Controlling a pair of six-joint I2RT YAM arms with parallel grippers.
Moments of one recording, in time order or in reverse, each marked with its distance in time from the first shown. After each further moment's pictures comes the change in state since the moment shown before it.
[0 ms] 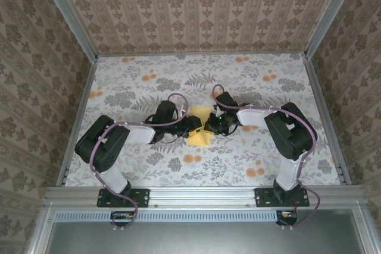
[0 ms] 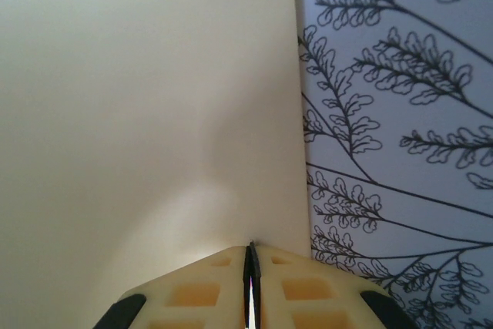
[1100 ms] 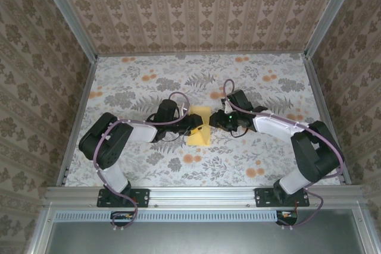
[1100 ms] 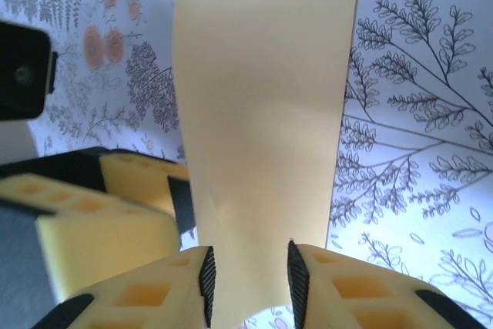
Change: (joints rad) left arm 0.000 0.045 0.027 0.033 -0.010 -0.017; right arm -0.037 -0.313 -0.142 0.013 0.026 -0.120
